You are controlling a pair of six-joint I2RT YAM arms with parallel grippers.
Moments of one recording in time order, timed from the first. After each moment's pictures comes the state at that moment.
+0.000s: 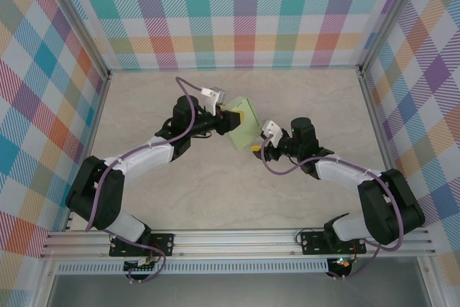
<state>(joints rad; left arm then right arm) -0.55 1.53 0.94 0.37 0.47 -0.38 0.46 1.37 0.60 0.28 -0.49 -0.41</state>
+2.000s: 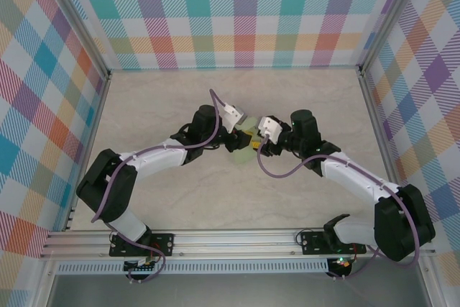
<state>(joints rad) -0.66 1.62 0.96 0.20 0.41 -0.04 0.50 1.25 0.73 0.01 -0.41 -0.62</state>
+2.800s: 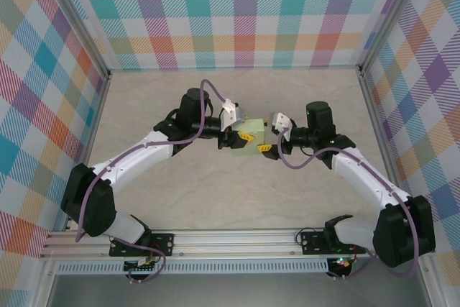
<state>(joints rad) -0.63 1.47 1.13 -0.10 0.83 0.40 0.35 1.22 0.84 -0.23 -0.82 -0.65</state>
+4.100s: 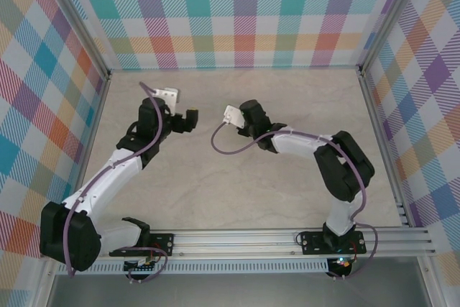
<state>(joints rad) -0.32 1.19 0.88 -0.16 -0.14 -0.09 0.71 1.84 1.14 0.08 0.36 -0.77</state>
